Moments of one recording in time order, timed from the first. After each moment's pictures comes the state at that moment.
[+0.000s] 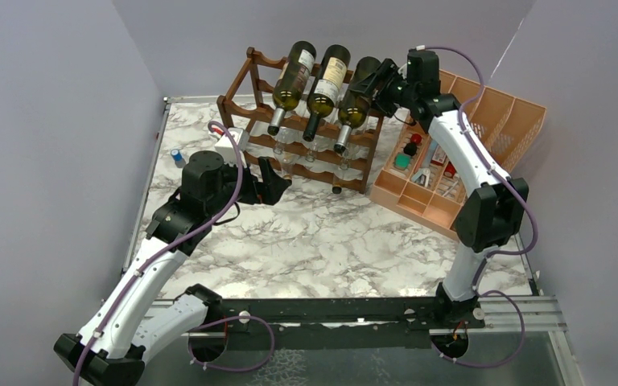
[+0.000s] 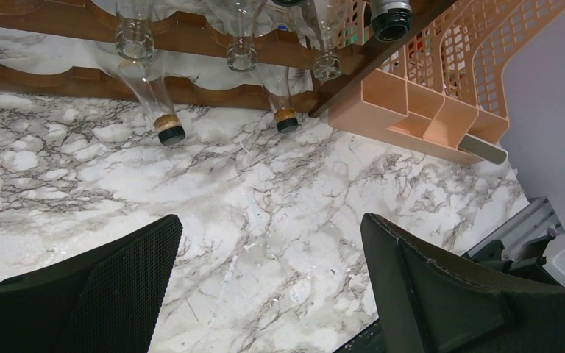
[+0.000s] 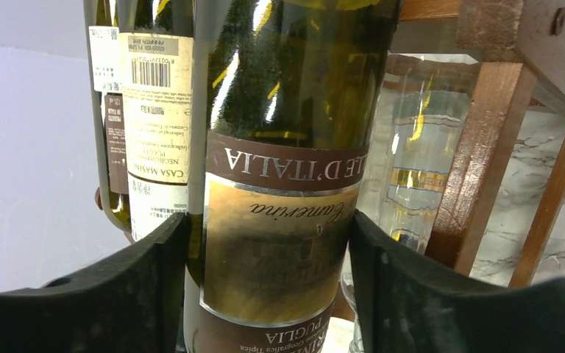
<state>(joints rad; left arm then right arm) -0.48 0.87 1.00 -0.50 0.15 -0.41 0.26 1.85 1.81 -0.41 -0.27 0.81</state>
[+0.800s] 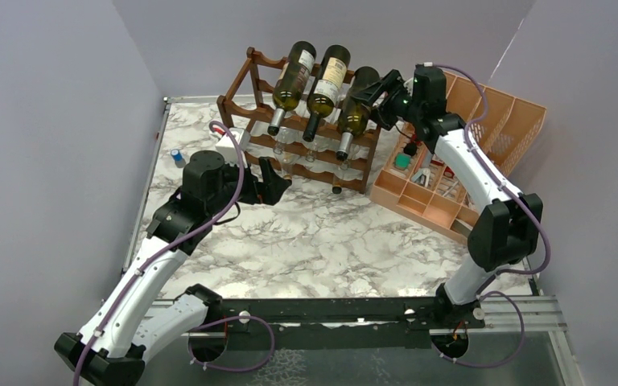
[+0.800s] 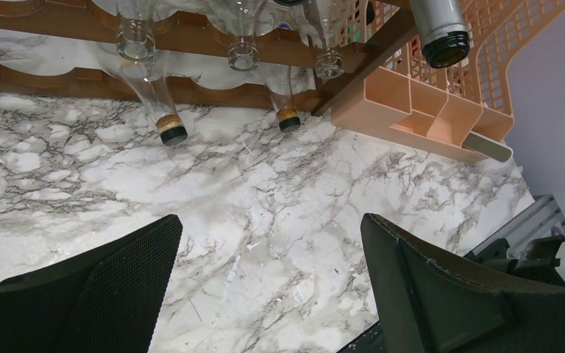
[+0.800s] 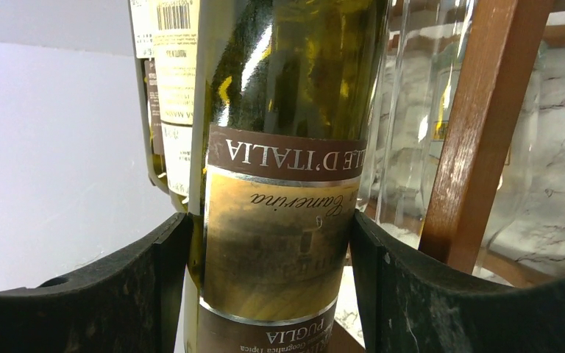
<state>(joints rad) -0.48 0.87 1.00 -0.50 0.15 -0.39 0.26 1.69 1.54 -0.22 -0.32 0.99</state>
